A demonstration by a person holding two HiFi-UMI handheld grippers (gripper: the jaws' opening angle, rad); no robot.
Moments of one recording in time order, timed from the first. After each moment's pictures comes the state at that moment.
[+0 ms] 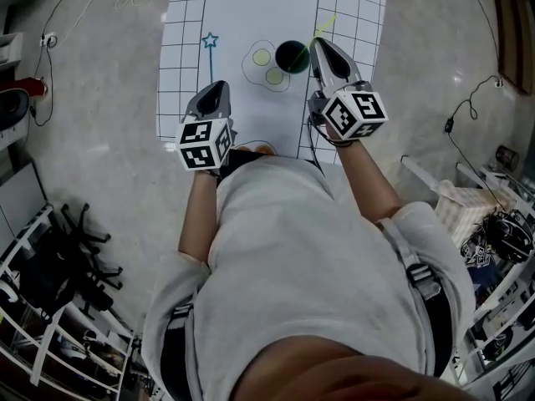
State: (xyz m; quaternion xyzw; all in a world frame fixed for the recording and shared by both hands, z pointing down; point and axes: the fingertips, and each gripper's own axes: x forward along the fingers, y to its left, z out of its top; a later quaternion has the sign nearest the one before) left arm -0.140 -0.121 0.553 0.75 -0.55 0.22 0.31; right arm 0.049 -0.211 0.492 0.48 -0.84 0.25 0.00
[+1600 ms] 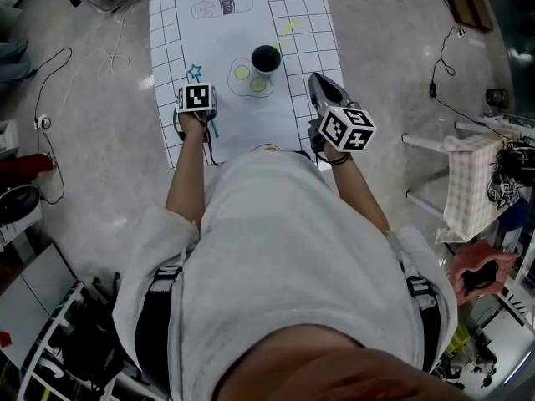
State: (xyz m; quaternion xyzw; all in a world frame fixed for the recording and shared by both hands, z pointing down) left arm -0.185 -0.164 0.667 0.69 -0.43 0.48 0.32; right arm 0.104 -0.093 0.491 0.62 -0.72 0.30 0.04
